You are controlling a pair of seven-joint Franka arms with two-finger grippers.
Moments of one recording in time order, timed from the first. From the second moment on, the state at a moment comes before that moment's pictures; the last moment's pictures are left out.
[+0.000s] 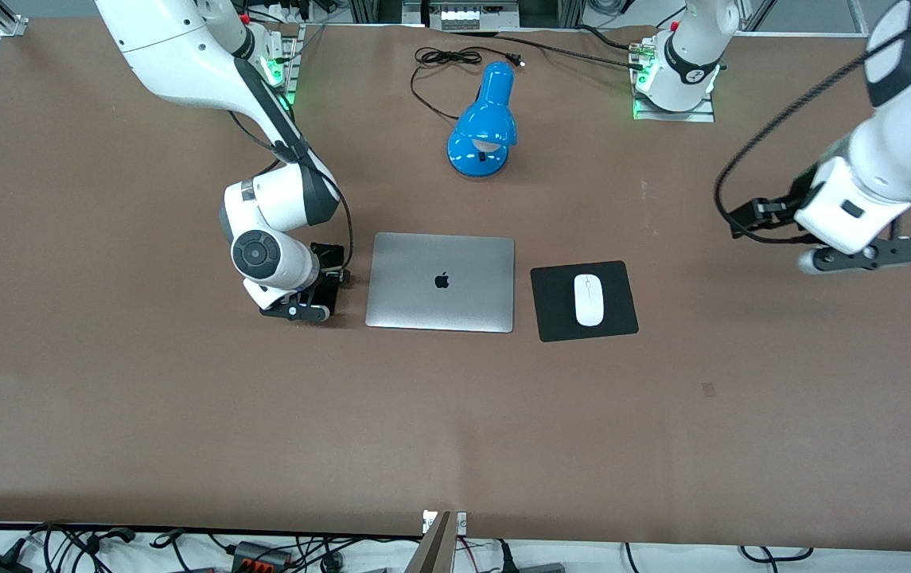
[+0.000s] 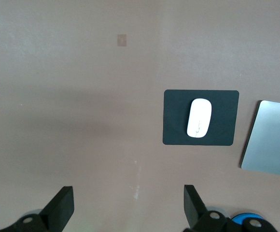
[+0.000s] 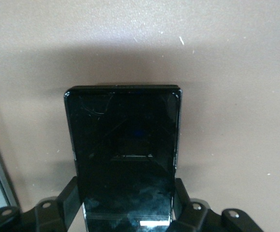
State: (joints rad) left arm 0.18 0.14 -0.37 -1.56 0.05 1.56 -0.33; right arm 0.40 0.58 0.01 -1.90 0.09 2.27 0.44
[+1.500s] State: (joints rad) left arm 0.03 0.03 -0.20 -1.64 0.00 1.60 -0.33; right arm 0.43 0.60 0.01 -1.90 0.09 2.30 0.47
